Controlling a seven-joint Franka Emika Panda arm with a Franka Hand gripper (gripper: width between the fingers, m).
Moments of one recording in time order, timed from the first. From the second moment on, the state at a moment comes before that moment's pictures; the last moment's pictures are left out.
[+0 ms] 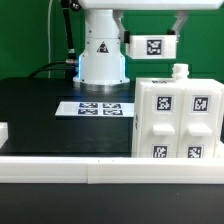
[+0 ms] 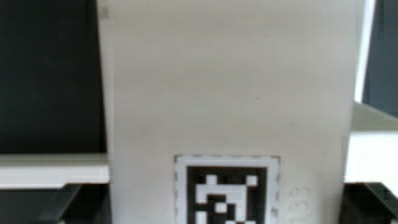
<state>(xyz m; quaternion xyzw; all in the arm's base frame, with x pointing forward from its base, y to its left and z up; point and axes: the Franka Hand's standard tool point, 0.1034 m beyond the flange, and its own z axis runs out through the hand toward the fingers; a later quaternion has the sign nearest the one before) 0.593 0.045 0.189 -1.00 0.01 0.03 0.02</state>
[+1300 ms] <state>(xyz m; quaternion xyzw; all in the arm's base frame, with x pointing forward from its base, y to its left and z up) 0.614 0.072 0.177 -1.00 0.00 0.01 0.01</state>
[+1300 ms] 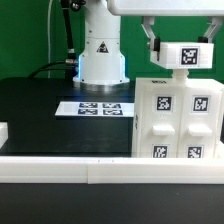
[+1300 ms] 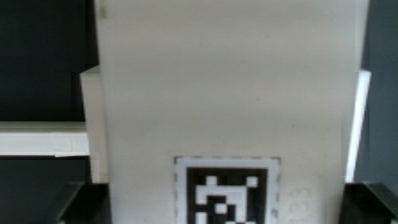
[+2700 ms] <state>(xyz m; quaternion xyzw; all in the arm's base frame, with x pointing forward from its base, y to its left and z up) 0.616 0.075 0.166 -1.00 0.01 -0.04 0.02</state>
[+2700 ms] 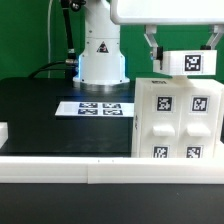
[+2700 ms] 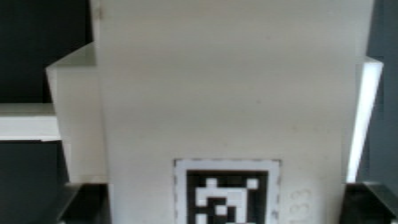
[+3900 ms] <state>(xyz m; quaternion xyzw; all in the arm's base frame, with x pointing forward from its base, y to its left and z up) 0.615 0.076 0.165 -0.94 0.34 -0.03 0.04</state>
